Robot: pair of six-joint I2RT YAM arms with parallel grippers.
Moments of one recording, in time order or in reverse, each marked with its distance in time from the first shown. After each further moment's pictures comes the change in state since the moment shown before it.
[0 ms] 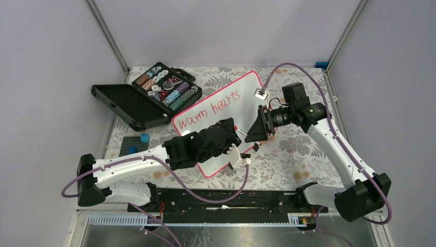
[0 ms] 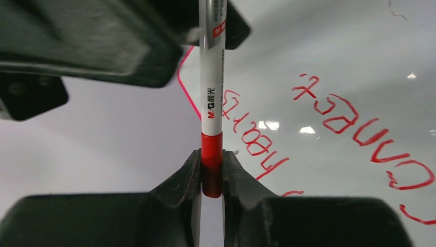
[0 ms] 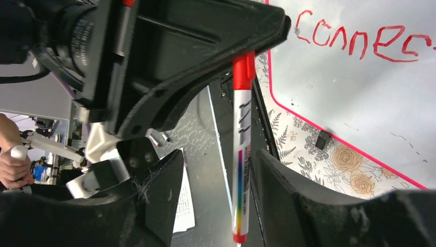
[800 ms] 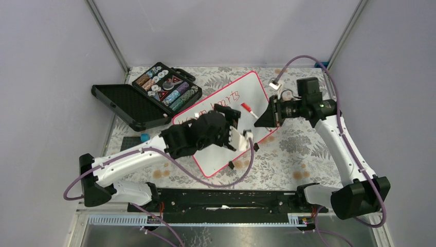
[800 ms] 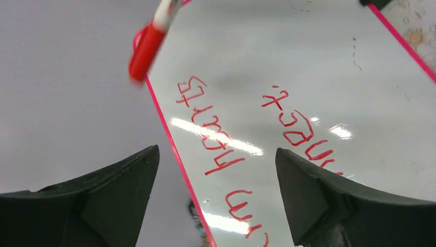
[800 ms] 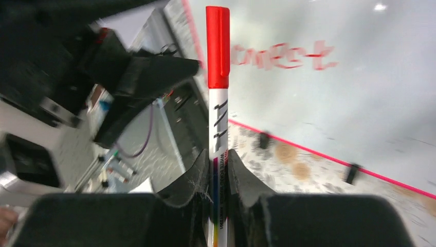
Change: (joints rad) left arm 0.062 0.039 0.136 -0.119 0.074 -0.365; right arm -0.100 0.004 0.034 -0.005 0.120 -0.011
